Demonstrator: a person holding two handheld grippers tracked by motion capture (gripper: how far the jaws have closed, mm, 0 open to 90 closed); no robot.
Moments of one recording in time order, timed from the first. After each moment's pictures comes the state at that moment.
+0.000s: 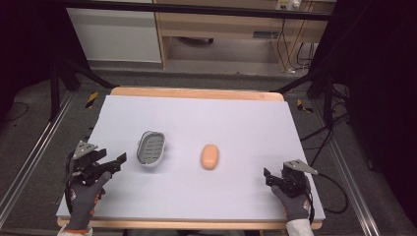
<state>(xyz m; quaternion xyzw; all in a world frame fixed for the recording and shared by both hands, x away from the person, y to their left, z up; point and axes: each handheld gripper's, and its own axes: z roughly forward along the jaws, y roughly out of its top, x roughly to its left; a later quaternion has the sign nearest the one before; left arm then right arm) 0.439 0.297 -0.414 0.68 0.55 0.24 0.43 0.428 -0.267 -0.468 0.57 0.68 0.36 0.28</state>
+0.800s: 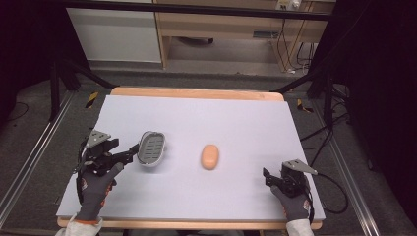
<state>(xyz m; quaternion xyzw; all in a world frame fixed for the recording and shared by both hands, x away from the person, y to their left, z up) 0.452 0.255 -0.383 0.69 0.52 0.24 0.44 0.427 -0.265 -0.465 0.56 0.69 0.37 0.27</state>
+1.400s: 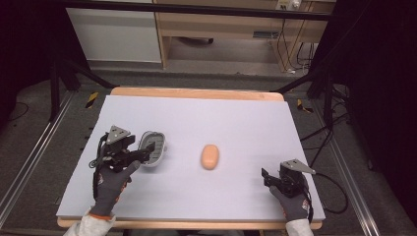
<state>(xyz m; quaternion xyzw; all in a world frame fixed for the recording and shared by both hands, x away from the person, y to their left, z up) 0.460 0.213 -0.376 0.72 0.49 0.23 0.44 0.427 -0.261 -0.464 0.55 0.70 0.37 0.27</state>
